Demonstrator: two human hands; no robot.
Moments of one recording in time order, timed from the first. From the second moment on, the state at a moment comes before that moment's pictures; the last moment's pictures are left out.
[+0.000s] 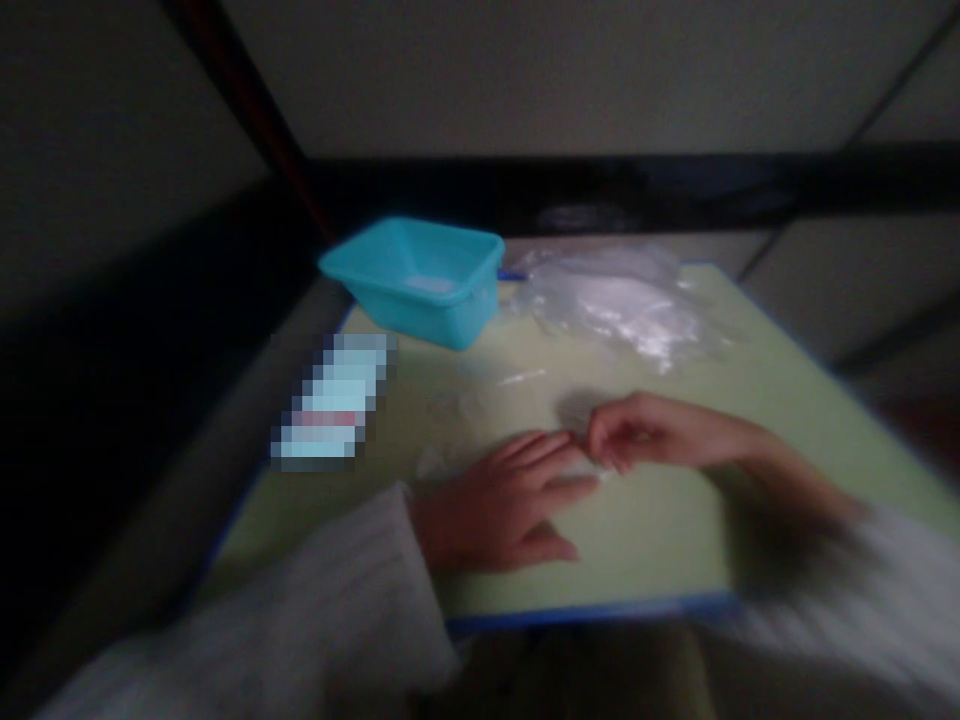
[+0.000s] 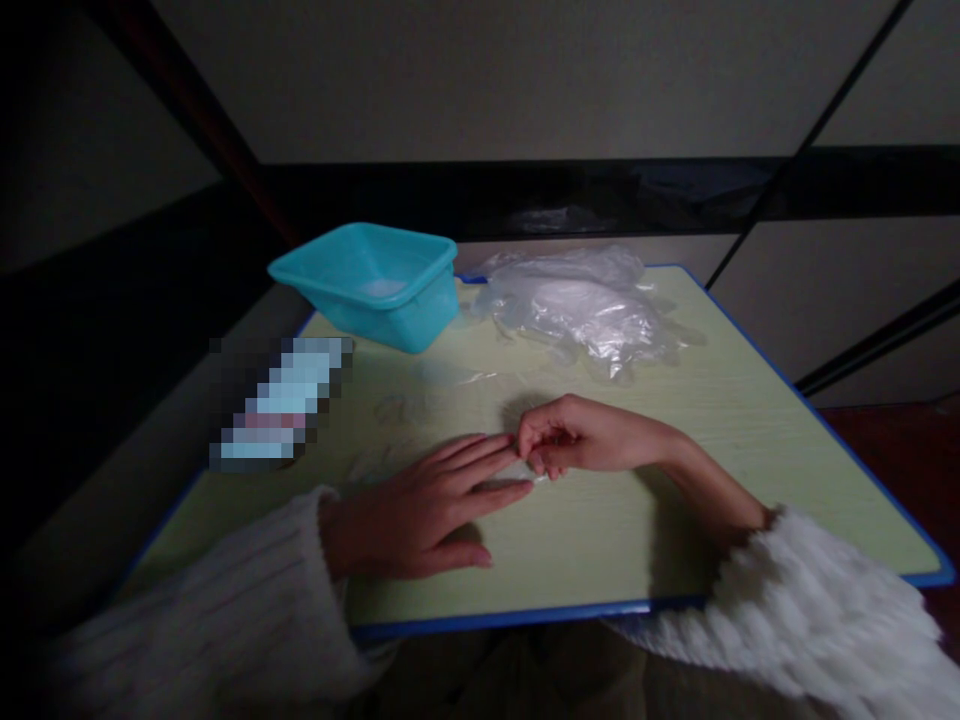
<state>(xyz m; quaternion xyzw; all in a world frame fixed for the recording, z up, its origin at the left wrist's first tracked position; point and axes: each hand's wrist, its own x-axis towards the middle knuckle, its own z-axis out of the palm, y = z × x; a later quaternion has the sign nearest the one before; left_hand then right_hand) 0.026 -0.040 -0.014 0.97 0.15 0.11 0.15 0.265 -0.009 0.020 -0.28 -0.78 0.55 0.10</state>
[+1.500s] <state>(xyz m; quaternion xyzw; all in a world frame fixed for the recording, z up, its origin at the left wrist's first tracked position) 0.014 -0.029 -0.004 0.91 0.32 0.26 0.09 0.306 0.010 0.032 -0.34 -0.76 0.53 0.15</state>
